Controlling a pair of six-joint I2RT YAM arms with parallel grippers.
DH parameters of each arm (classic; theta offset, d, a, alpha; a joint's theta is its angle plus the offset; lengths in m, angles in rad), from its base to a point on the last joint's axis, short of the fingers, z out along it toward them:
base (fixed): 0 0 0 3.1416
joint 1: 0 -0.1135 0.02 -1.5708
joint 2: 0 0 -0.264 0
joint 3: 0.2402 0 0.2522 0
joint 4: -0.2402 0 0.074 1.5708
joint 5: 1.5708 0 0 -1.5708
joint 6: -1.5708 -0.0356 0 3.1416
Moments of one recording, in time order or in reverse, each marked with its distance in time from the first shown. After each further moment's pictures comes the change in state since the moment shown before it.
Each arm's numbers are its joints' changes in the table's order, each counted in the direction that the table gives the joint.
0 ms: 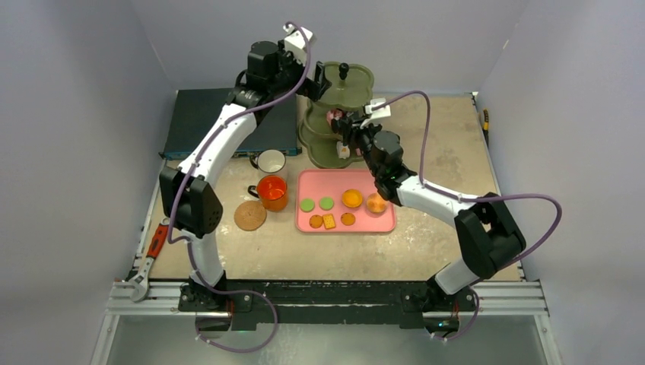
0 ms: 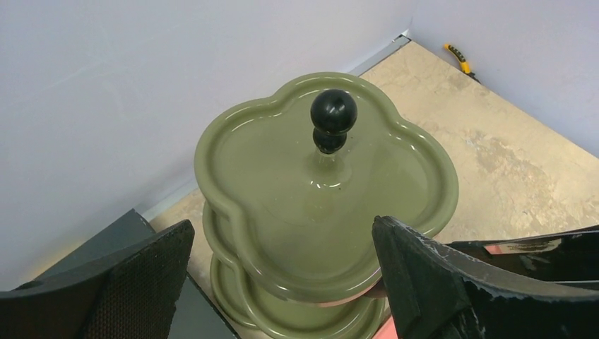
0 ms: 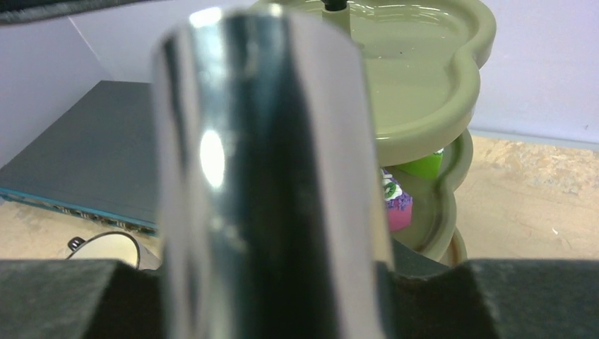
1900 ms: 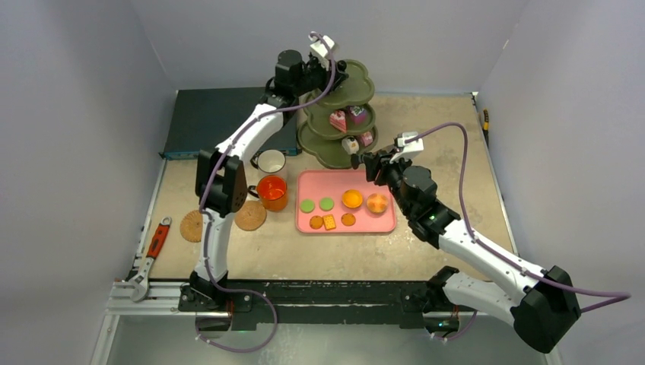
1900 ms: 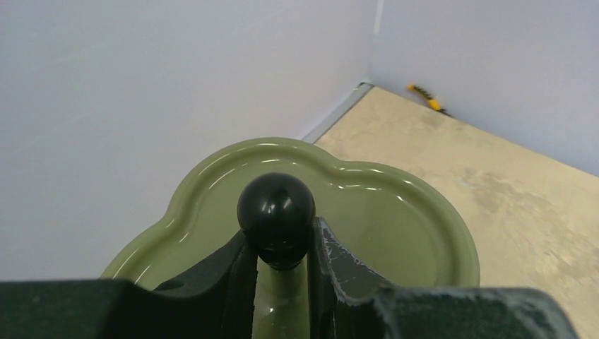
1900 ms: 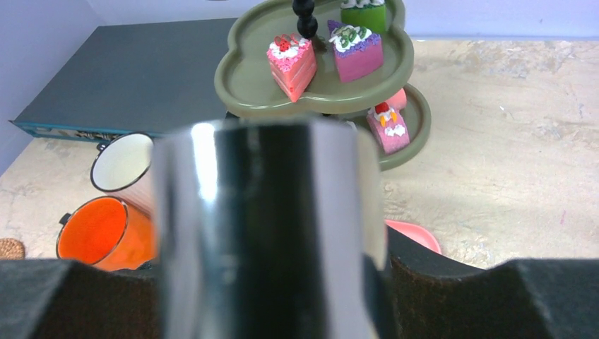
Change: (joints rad) left arm 0.027 -0.340 0.183 0.356 0.210 0.024; right arm -0.061 0.558 -0.290 -0.407 0.086 -0.106
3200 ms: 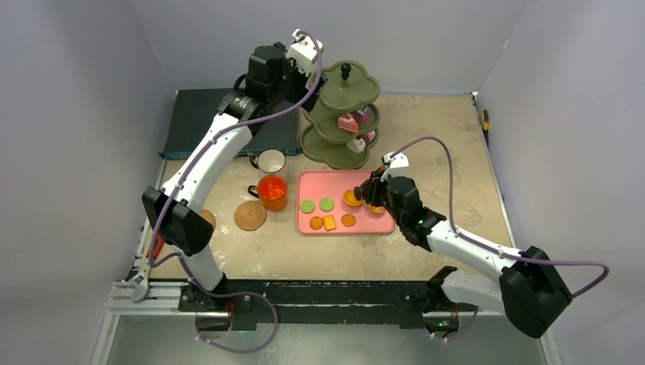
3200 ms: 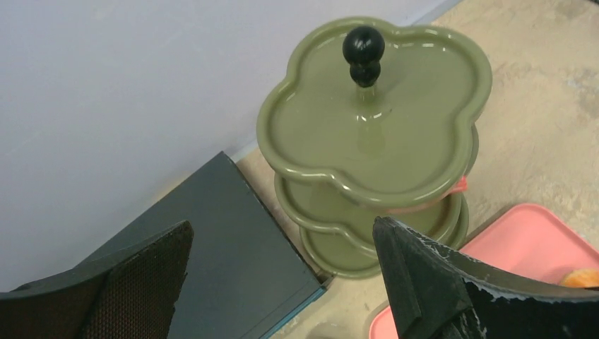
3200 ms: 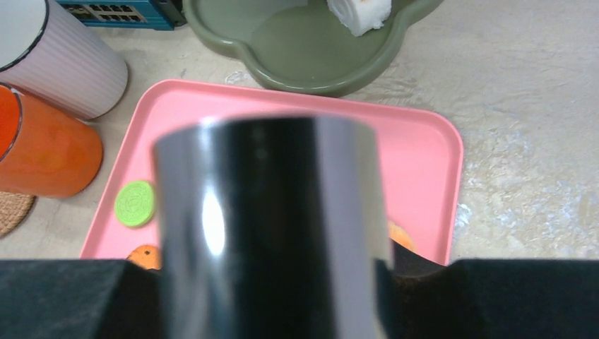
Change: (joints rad) left arm 0.079 0.500 -0.195 -0.591 -0.533 -0.234; right arm 0.000 -0.118 -0.141 -0.033 -0.039 -0.093
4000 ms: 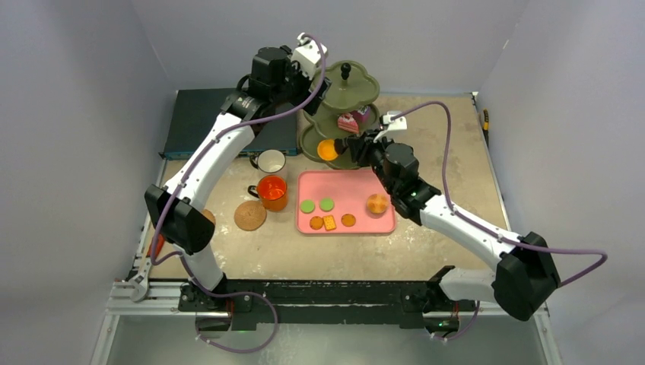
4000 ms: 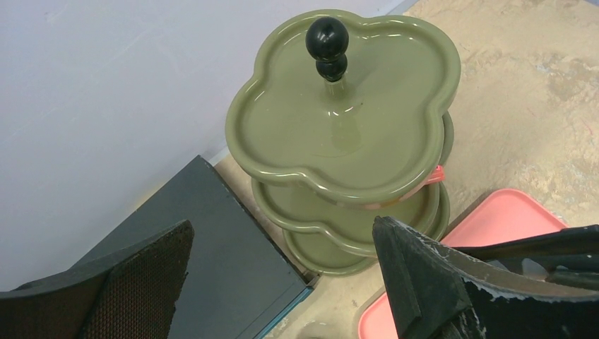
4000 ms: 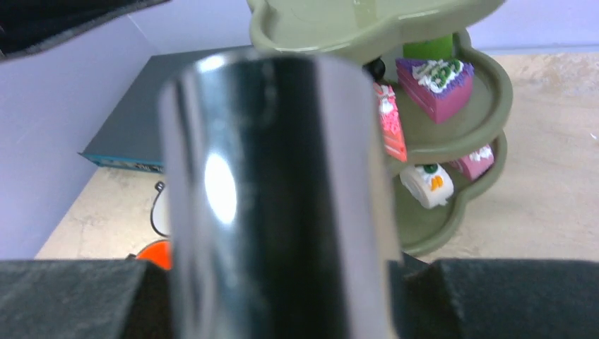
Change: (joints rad) left arm -0.002 -0.016 -0.006 -0.020 0.071 -0.010; right arm 0.000 -0.114 0.325 0.085 -0.023 -0.011
